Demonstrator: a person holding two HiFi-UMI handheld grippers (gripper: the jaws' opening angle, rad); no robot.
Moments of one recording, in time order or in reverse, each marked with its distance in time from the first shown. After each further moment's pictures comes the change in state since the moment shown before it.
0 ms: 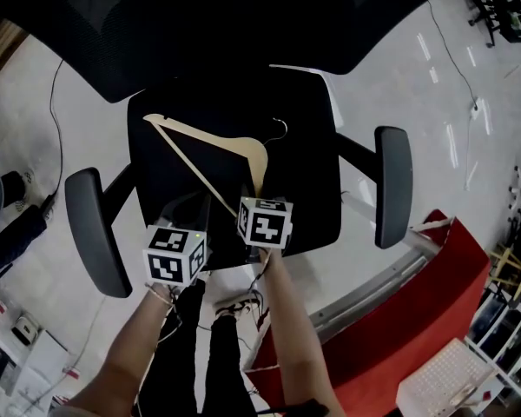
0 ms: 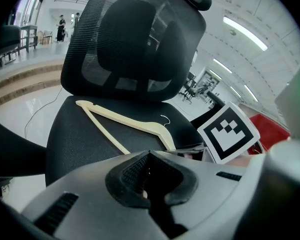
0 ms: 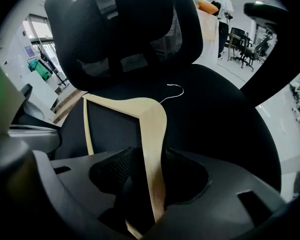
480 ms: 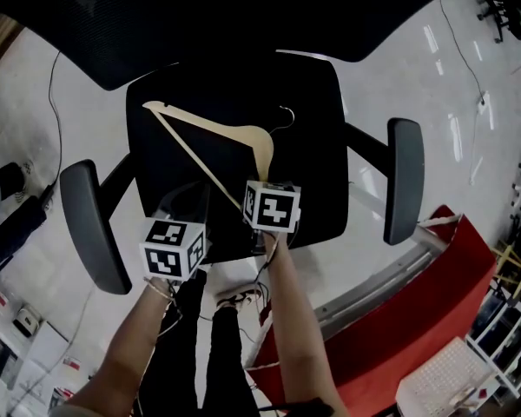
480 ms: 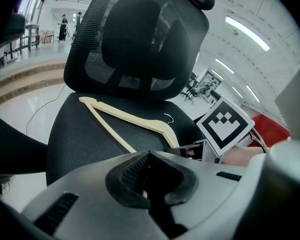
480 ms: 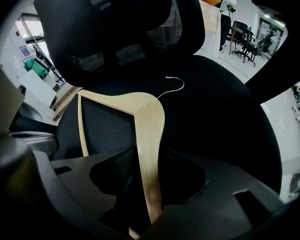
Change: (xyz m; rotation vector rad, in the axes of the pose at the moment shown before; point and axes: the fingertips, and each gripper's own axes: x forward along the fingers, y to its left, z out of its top) left arm 0.004 0.010 -0.005 -0.017 0.006 0.013; right arm 0.006 -0.006 0.003 0.010 0.081 -0.013
